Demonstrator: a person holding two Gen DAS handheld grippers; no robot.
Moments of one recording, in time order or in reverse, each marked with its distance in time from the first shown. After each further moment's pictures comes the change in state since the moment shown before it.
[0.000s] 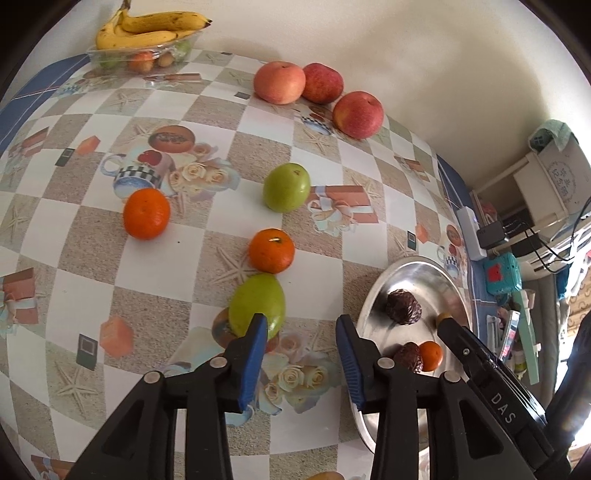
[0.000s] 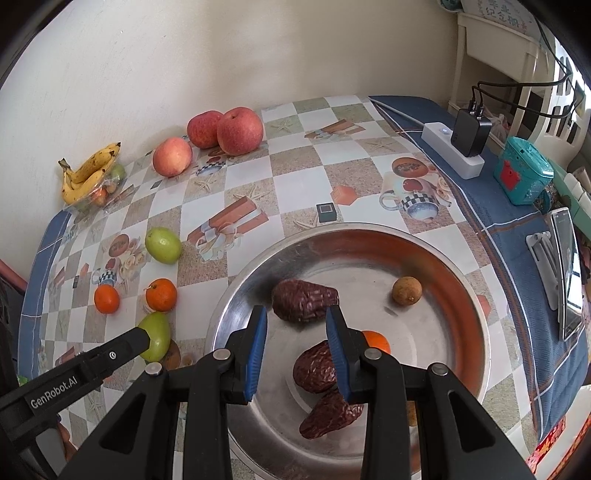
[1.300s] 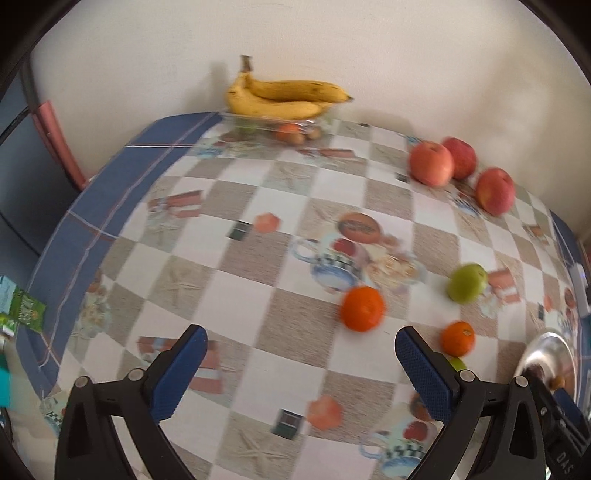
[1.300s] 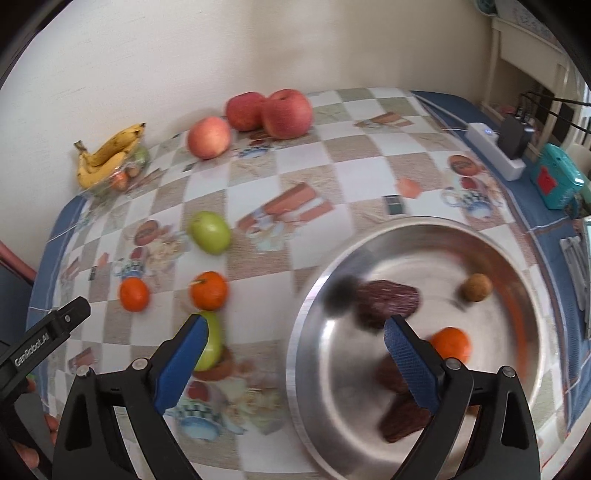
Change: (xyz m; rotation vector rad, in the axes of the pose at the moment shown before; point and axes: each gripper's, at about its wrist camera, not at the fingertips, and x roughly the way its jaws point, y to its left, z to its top) left arm -0.053 0.080 0.032 -0.041 -0.244 0.499; right arm 0.020 0.065 -0.002 -0.027 0.027 0.060
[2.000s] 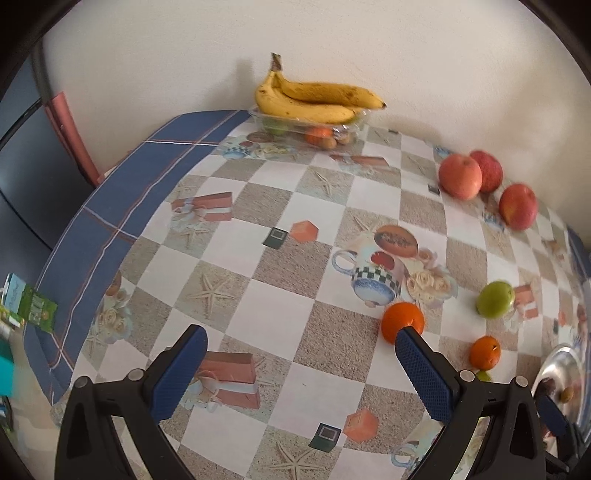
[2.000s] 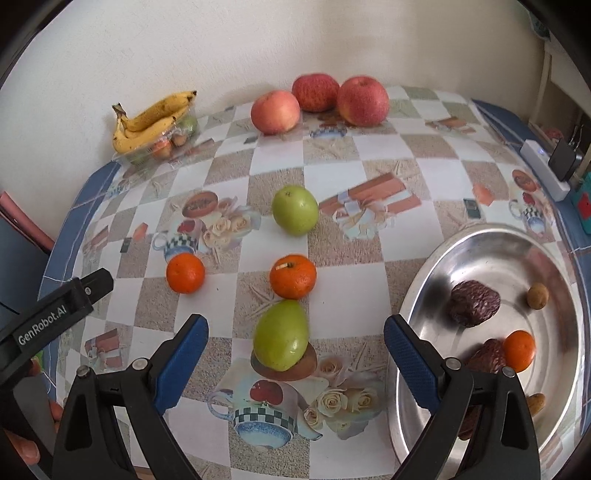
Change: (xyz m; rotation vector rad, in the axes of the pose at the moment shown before) left arm 0.011 0.022 0.007 -0.008 0.013 0.040; right arm 0.021 0.060 -0.008 -0.100 0.048 0.068
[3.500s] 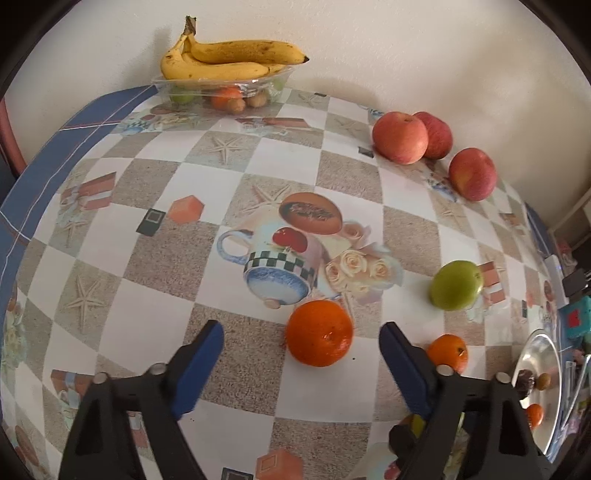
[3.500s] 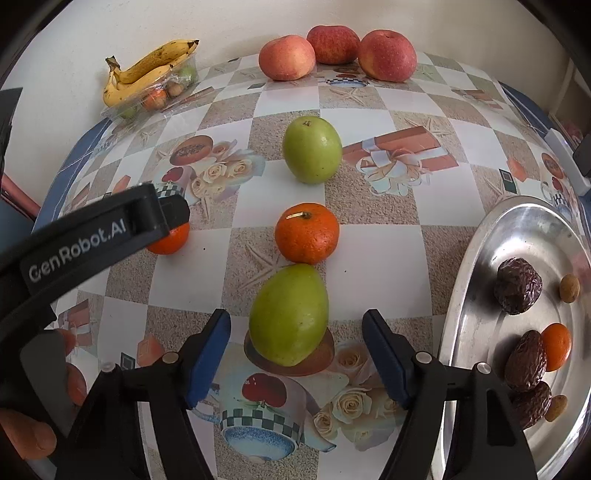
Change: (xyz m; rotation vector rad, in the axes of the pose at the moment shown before) left arm 0.055 -0.047 0.001 0.052 0.056 -0.278; right arm 0.044 0.015 -0.014 -0.056 0.104 -0.025
